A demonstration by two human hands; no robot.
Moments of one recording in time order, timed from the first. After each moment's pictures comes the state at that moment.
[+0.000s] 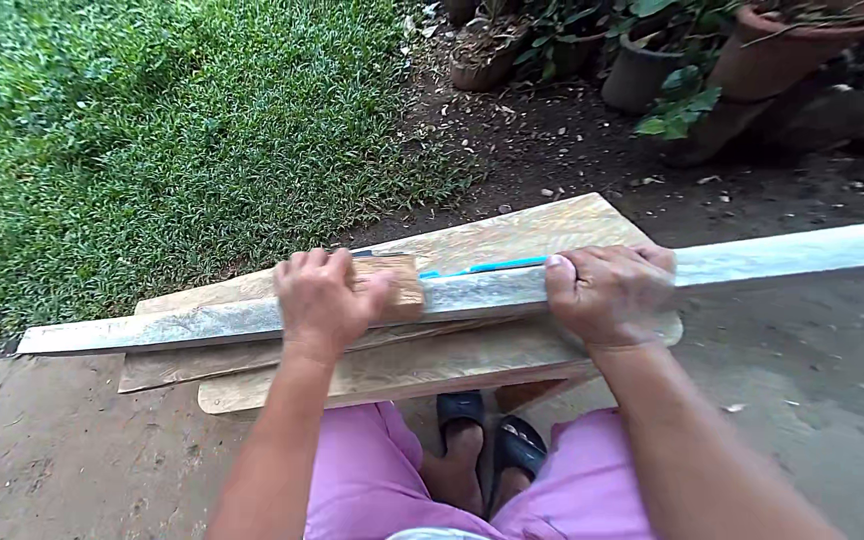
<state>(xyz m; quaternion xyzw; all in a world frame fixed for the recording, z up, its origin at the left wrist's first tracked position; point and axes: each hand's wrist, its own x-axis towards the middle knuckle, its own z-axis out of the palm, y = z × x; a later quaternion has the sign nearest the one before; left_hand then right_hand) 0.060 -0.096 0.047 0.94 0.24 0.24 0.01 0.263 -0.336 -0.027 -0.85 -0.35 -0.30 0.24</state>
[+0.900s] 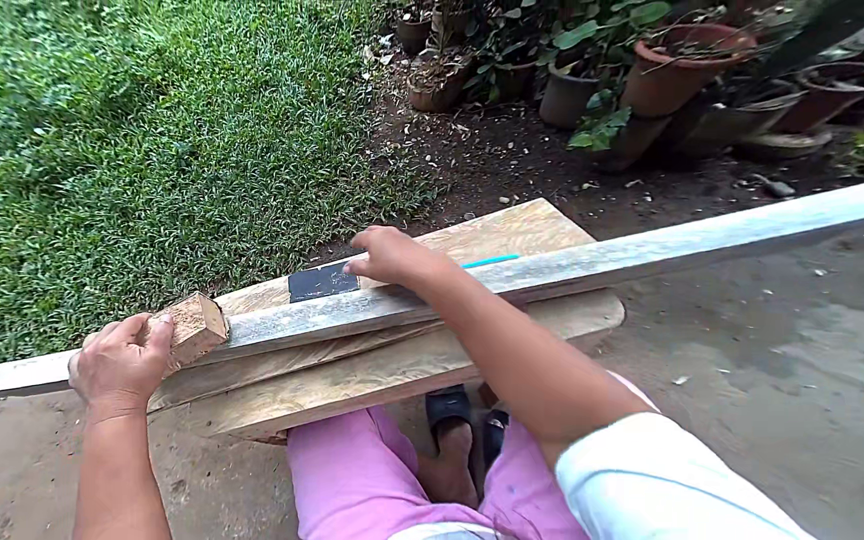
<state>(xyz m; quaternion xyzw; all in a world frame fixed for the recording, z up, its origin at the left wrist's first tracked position) -0.092 0.056 0.046 0.88 0.42 0.21 0.01 0.232 -0.153 0.036 -0.83 -0.48 0.18 0.22</state>
